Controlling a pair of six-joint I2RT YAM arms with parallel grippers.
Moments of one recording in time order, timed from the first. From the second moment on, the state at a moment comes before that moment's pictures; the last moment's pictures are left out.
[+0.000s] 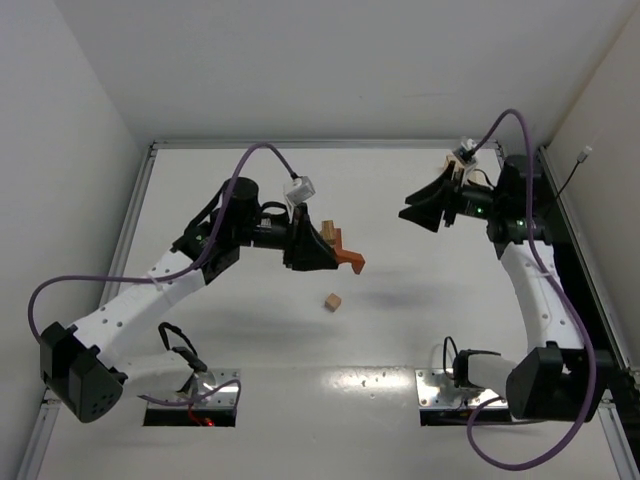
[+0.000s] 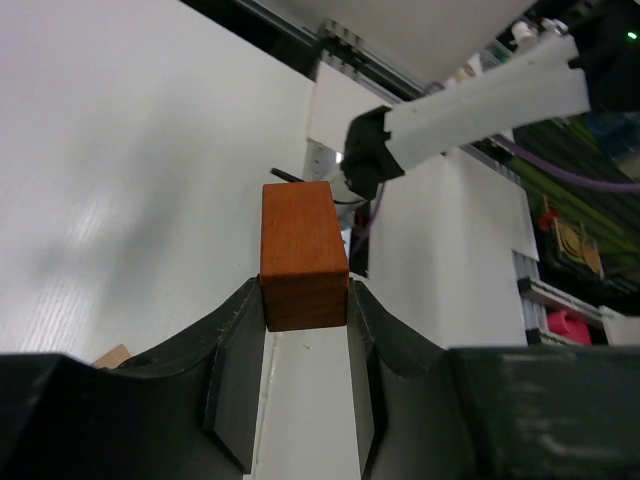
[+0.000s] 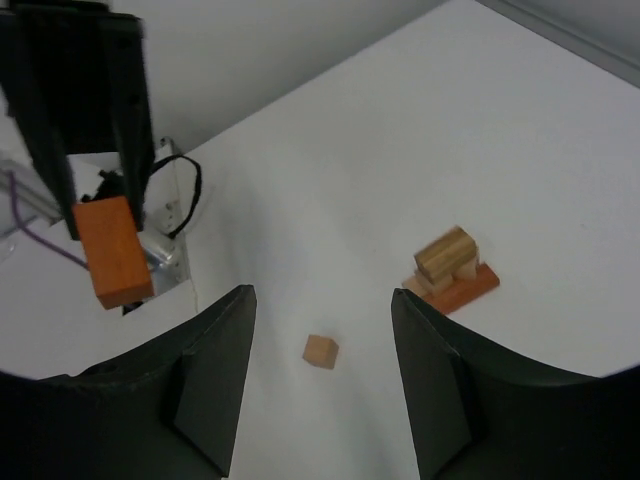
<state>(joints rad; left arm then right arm) -0.62 1.17 1.06 -0.14 0.89 -0.34 -0.09 1.18 0.99 -0.14 -1.24 0.03</state>
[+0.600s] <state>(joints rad) -0.58 1.38 1.16 -0.15 1.24 -0.24 0.15 1.20 1.13 -0.23 -1.48 0.02</state>
